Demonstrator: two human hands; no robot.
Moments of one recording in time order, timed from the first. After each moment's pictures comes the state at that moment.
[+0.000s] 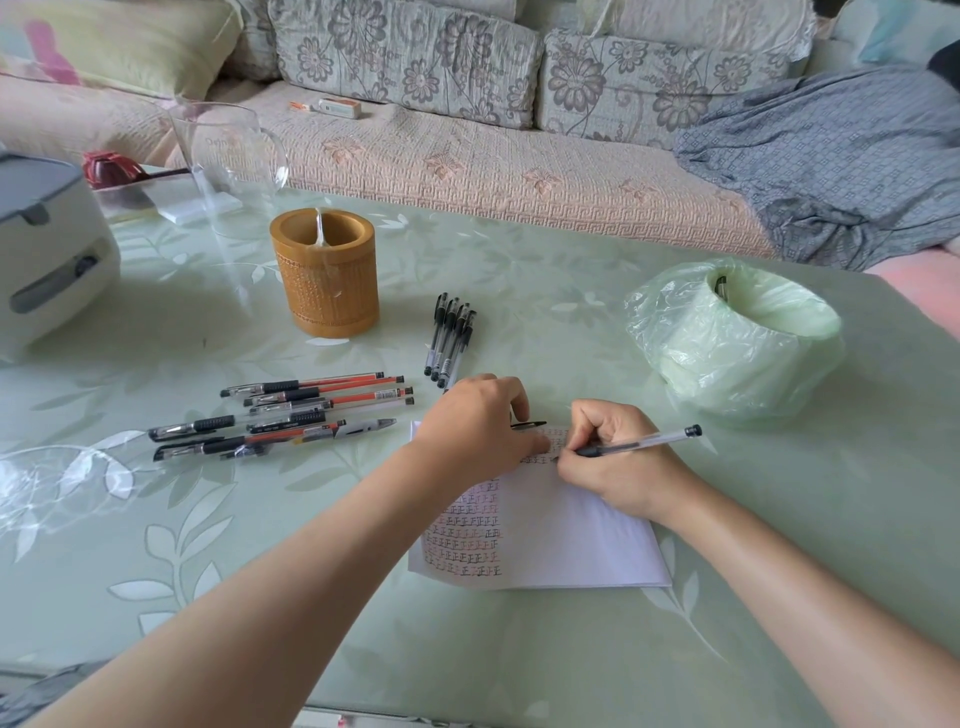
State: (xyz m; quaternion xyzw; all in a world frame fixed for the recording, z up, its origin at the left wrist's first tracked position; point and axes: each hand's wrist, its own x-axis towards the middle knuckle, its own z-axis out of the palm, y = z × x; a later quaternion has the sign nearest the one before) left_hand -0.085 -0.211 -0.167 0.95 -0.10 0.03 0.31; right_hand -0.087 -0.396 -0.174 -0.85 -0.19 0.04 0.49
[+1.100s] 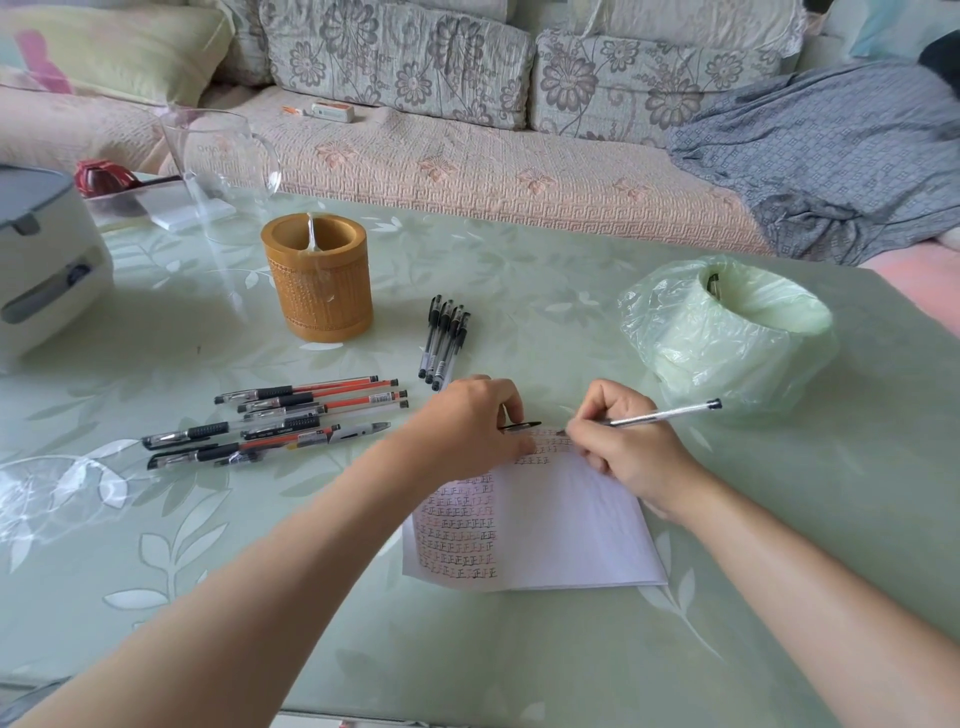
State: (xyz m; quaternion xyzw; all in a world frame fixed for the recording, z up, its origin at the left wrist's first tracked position) left_hand -0.082 -0.201 -0.160 0.95 -0.13 -0.02 0.29; right_hand -0.083 -0.399 -0.168 -0.78 -0.08 0.07 0.61
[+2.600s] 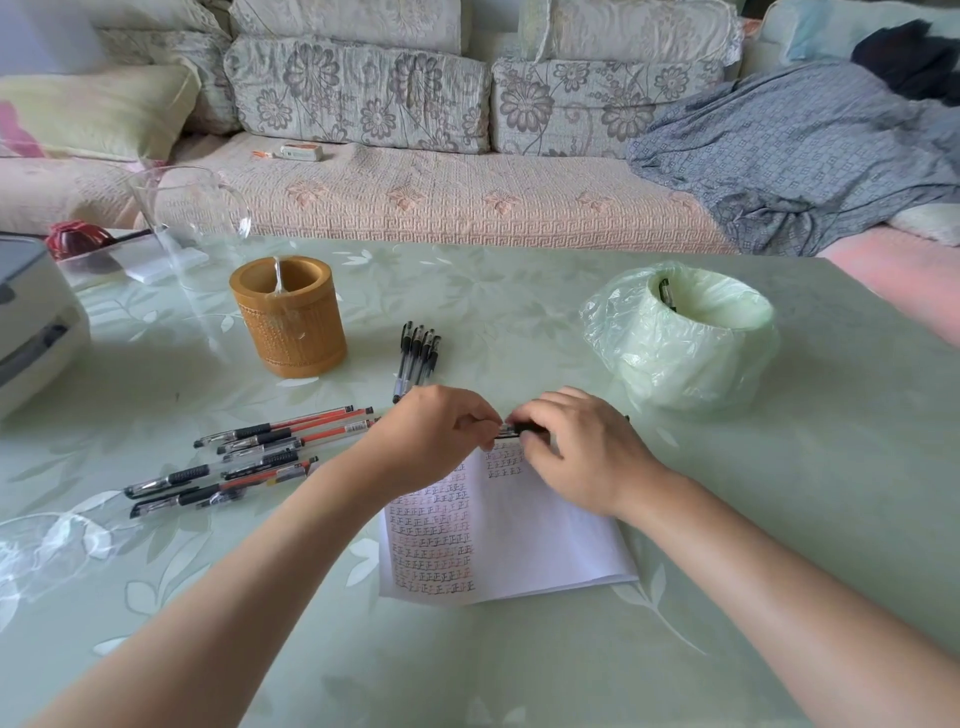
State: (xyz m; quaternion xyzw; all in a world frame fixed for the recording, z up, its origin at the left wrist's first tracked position) left_hand -0.097 -0.196 -0.127 0.93 -0.15 -0.02 0.34; right_hand -0.090 -0.392 -0.151 -0.94 -0.25 -0.10 0.21
